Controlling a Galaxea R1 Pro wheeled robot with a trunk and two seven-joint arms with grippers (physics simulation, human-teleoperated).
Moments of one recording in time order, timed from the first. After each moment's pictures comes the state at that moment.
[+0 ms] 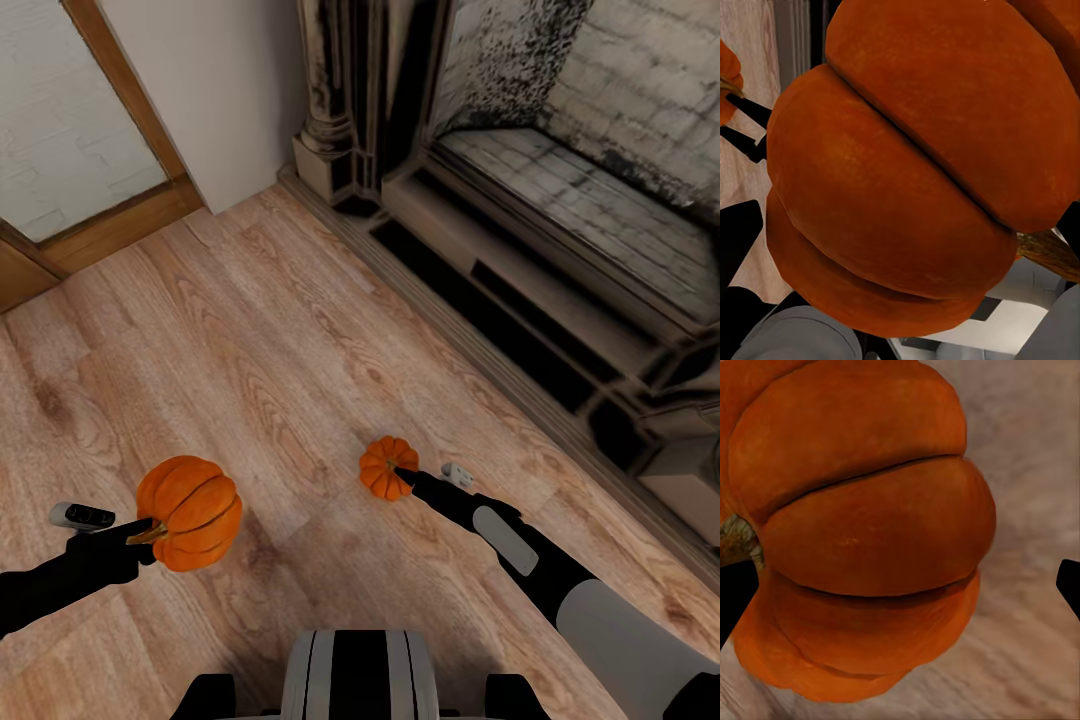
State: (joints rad) left arm -0.22 0.54 0.10 -1.28 0.98 0.98 -1.33; right arm -0.77 -0.16 0.62 -0.76 -1.23 0.24 0.08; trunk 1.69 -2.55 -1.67
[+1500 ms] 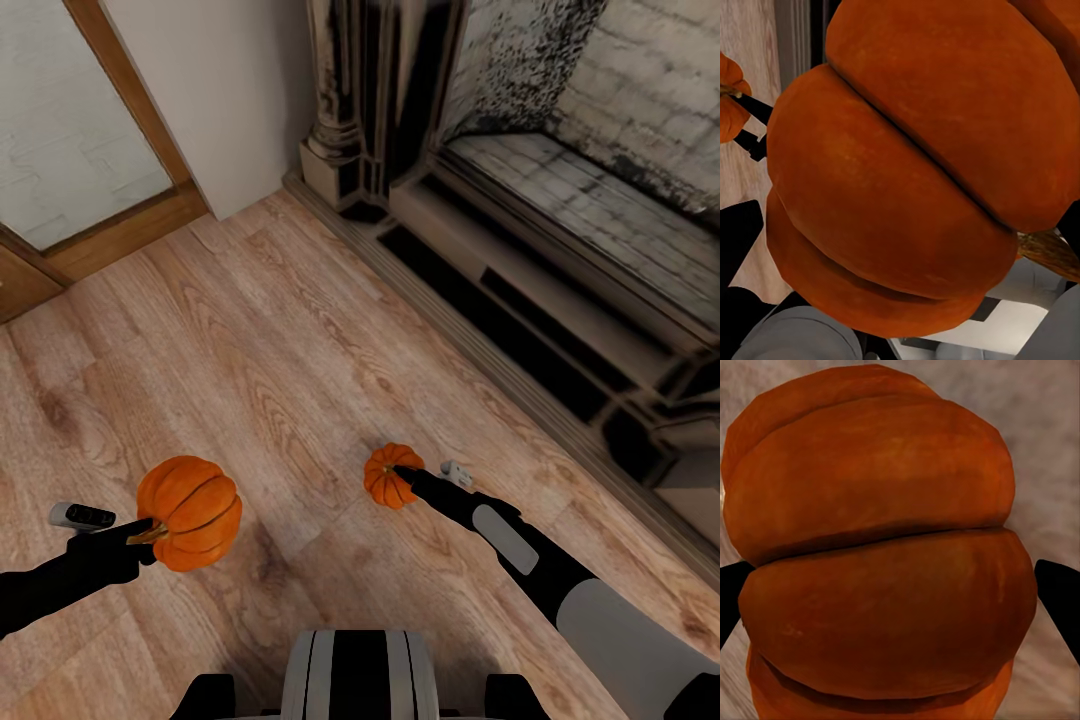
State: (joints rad) left arm -0.22 0.53 0.10 -1.28 0.97 0.98 -1.33; right arm -0.77 -0.16 0.62 -0.77 -1.24 0.24 0.09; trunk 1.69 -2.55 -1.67
